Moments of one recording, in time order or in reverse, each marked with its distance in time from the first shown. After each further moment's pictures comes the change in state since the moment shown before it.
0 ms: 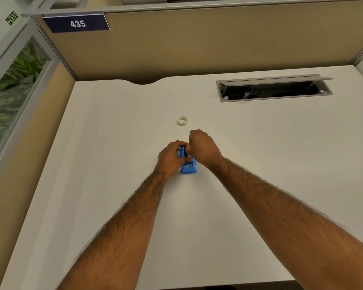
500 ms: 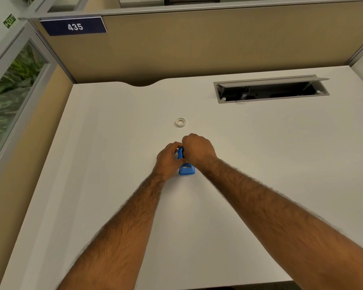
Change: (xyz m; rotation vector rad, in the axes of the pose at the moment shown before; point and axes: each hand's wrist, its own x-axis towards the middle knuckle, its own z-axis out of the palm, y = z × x) left_hand 0.001 0.001 0.002 0.039 0.015 -0.014; right_hand -0.011 -0.013 -0.005 -0.258 -0.024 -0.112
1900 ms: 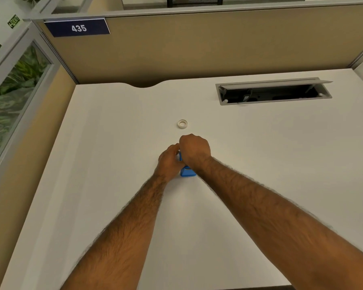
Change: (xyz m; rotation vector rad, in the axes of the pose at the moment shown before) left_hand -0.002 0.003 0.000 0.006 0.028 -0.021; right_hand 0.006 -0.022 -0.017 -0.061 -0.088 0.057
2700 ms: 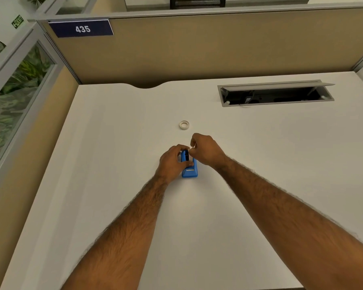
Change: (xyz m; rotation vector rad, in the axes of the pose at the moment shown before) left_hand 0.001 -0.001 -0.002 -0.019 -0.050 0.018; right_hand 0.012 0.047 0.023 0.445 0.043 0.035
